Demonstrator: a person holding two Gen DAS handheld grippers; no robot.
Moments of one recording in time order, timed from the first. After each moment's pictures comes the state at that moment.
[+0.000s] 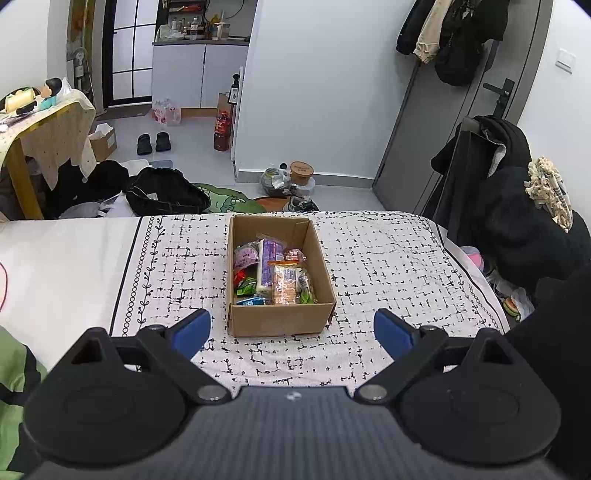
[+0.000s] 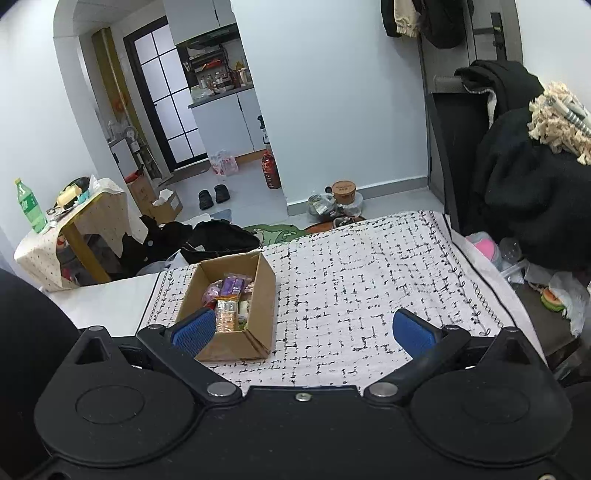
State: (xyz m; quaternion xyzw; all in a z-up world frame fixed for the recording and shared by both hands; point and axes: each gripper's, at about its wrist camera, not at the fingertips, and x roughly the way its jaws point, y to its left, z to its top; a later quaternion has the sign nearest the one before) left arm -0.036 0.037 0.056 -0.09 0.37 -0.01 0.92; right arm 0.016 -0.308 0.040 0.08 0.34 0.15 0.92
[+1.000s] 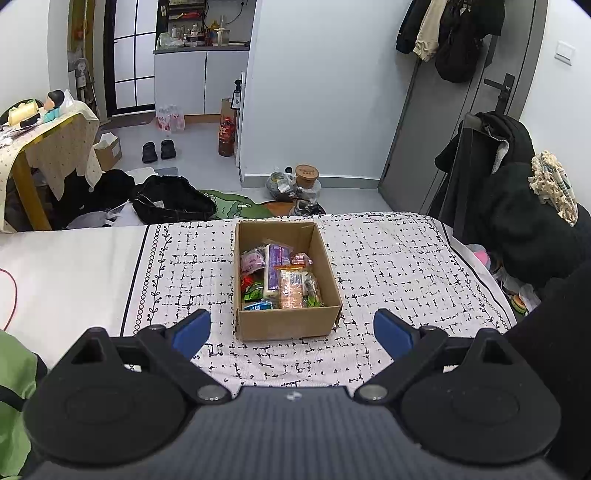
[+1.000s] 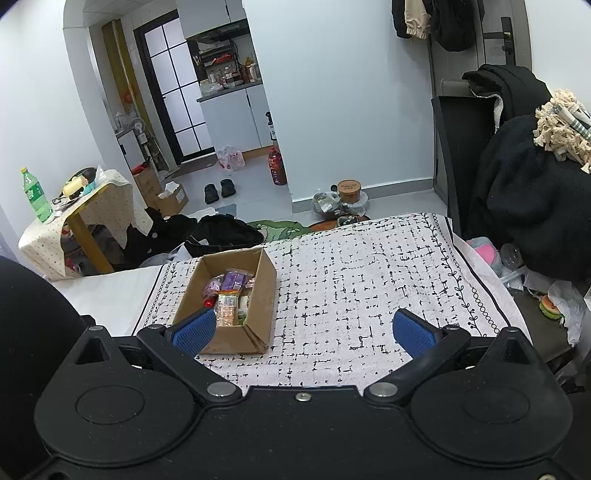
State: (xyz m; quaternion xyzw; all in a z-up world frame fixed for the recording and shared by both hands) left arm -0.037 0.033 0.059 -0.07 0.37 0.00 0.93; right arm 0.017 -0.313 0.042 0.07 0.34 0.17 0.92
